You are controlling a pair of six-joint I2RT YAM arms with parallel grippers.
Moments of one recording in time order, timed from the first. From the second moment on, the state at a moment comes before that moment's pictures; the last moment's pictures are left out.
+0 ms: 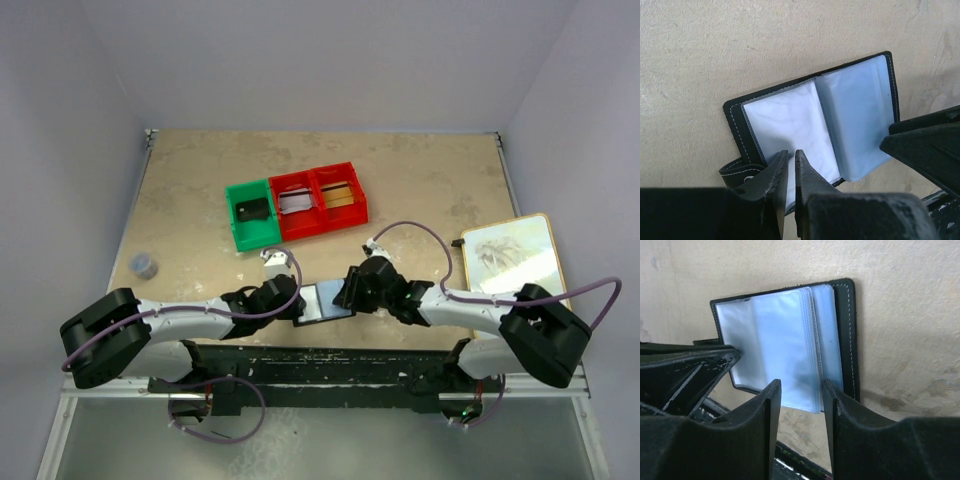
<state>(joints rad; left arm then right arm) -1.01 1.29 0.42 0.09 -0.34 -0.94 0.89 1.32 0.49 0.02 0.06 0.97</state>
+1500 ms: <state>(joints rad) -1.01 0.98 0.37 -0.19 -0.59 -1.02 0.89 1.49 0.52 0.50 -0.16 1.04</state>
